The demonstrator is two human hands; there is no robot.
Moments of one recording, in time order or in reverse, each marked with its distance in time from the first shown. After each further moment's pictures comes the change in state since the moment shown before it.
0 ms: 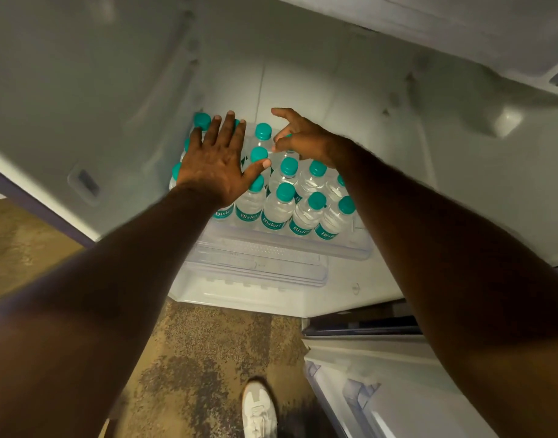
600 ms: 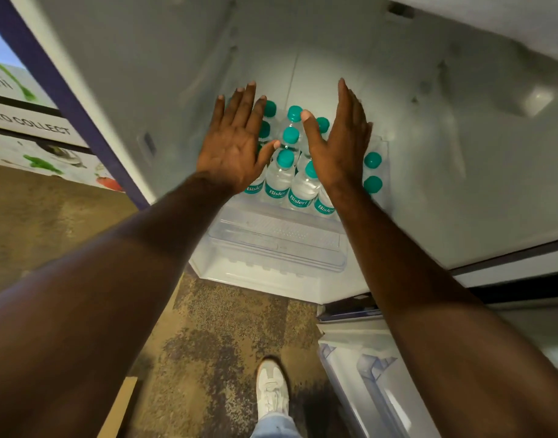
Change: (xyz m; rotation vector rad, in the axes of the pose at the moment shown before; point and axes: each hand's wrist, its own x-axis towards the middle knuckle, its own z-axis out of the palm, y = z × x) left_hand -0.047 -0.018 -0.015 0.026 0.207 0.029; right_hand -0.065 -0.006 0.069 -0.073 0.843 -0.113
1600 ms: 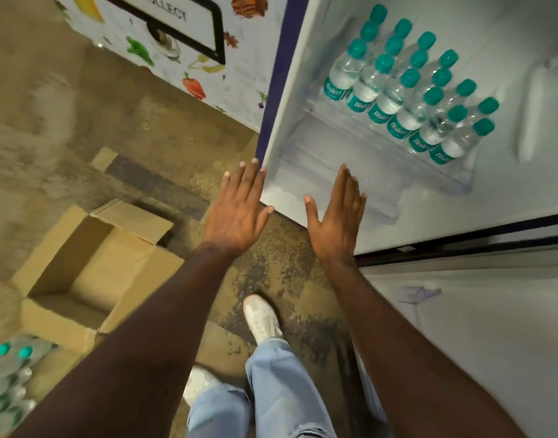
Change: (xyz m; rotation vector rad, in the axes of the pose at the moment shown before) left_hand -0.339 -0.032 0.090 -0.149 -0.129 -0.252; right_hand -0.317 -0.020 0.036 -0.173 -0.279 -0.187
